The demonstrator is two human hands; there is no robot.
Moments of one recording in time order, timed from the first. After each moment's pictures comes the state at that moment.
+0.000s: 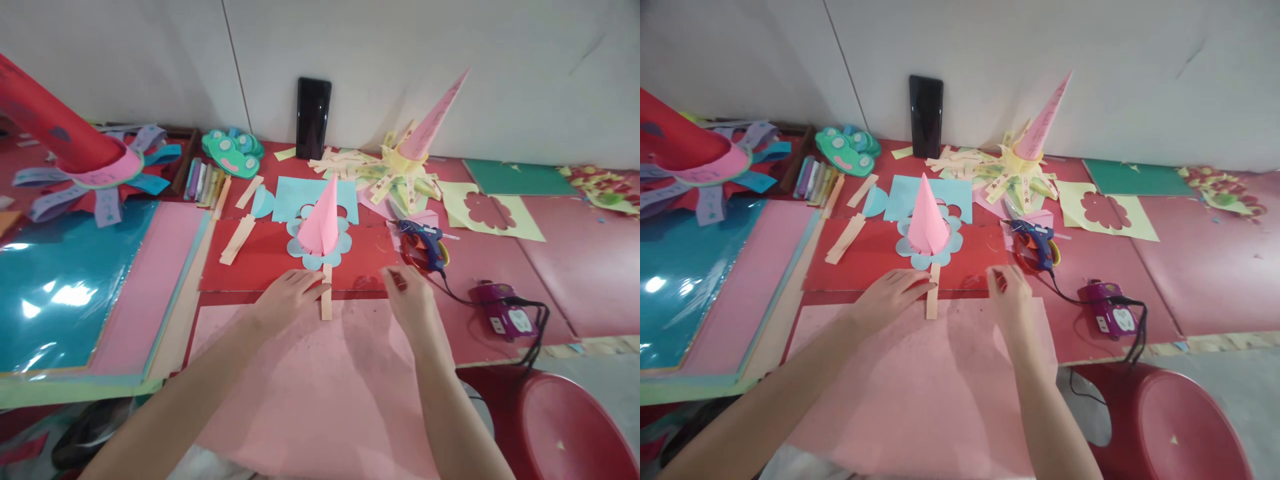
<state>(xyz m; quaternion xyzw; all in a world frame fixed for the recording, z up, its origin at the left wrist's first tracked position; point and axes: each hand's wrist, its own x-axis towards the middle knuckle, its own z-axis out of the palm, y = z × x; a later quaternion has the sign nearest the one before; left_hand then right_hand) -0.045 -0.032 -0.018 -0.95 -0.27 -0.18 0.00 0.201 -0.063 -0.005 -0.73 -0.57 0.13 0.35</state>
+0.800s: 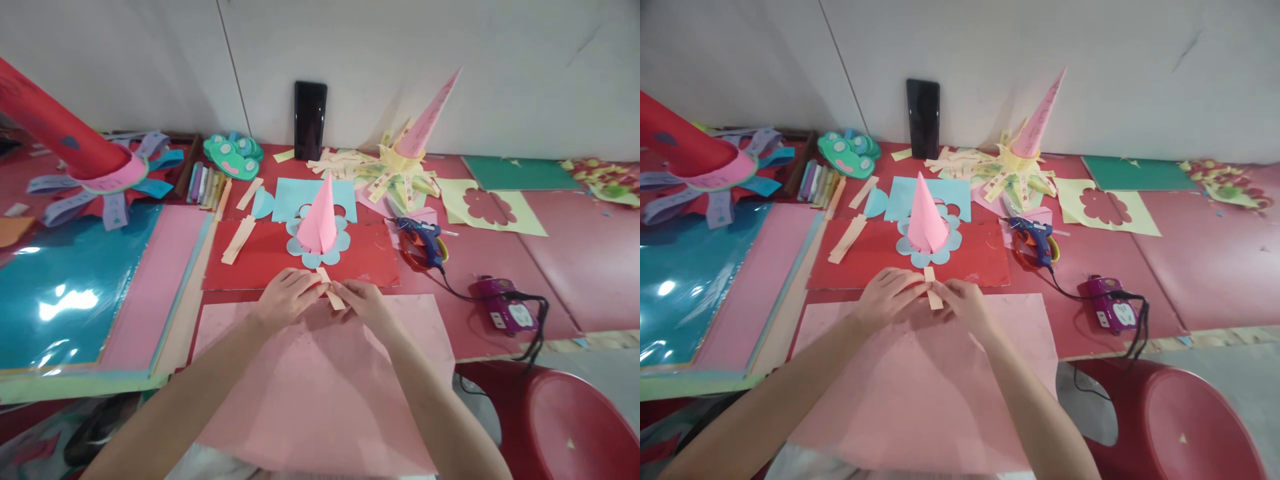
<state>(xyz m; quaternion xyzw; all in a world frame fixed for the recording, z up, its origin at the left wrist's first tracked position) -0.040 -0.036 -0.011 -0.91 -0.26 -0.31 0.07 0.141 -0.069 0.004 -0.60 -0.39 0.62 0.32</state>
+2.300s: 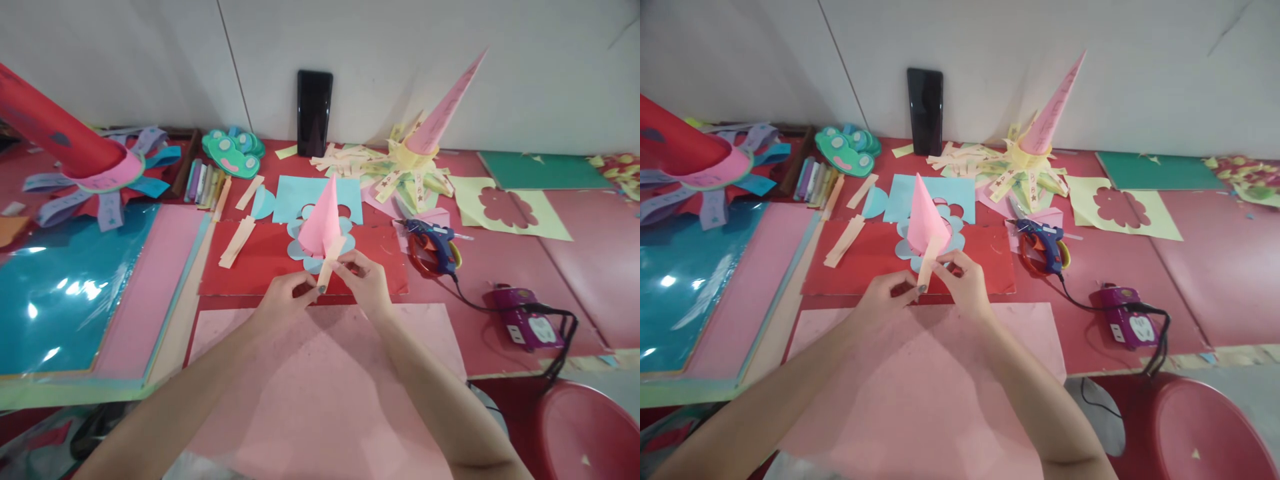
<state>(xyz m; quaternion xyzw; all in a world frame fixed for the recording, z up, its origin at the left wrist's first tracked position) -0.032 -0.030 0.000 -0.67 -0.51 -0.24 -0.48 0.136 -0.027 -0.009 -0.57 -0.51 0.44 0.47</state>
